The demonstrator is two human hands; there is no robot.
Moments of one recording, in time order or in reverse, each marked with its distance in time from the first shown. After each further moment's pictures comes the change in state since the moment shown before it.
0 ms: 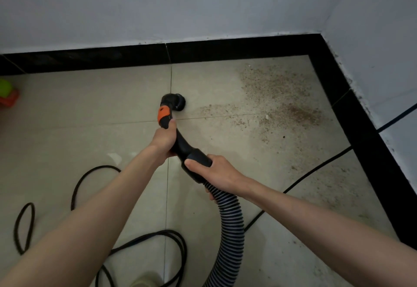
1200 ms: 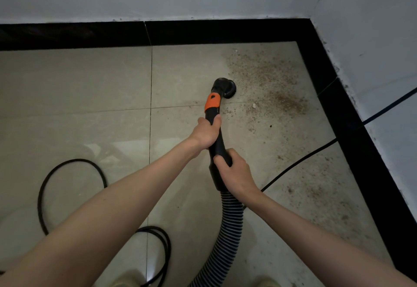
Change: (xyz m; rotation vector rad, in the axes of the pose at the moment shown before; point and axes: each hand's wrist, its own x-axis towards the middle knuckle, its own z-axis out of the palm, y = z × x) left_hand -0.018 -0.013 0.108 0.431 -0.275 0.165; right_hand -0.004 0.056 -0.022 0.012 0.450 0.008
